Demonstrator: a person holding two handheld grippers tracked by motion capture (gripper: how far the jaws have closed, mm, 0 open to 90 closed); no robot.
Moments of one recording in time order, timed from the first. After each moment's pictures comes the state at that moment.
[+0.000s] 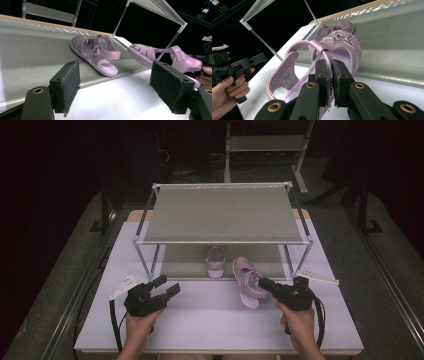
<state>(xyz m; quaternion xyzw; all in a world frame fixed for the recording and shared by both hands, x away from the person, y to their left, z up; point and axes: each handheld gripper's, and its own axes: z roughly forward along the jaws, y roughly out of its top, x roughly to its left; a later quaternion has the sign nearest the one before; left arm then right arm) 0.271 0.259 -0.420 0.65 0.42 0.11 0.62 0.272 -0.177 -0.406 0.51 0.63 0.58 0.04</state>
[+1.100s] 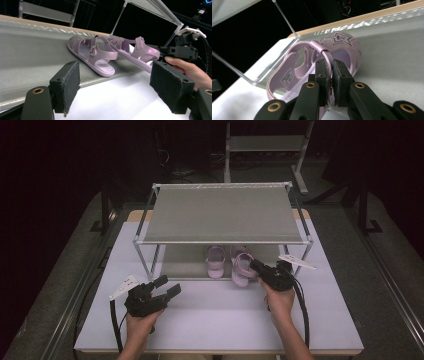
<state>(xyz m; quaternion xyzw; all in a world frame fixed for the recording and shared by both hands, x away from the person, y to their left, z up) 0.270 0.257 -0.420 0.65 0.42 0.11 0.63 0.331 -0.148 -0.424 0.54 0.61 0.57 0.11</state>
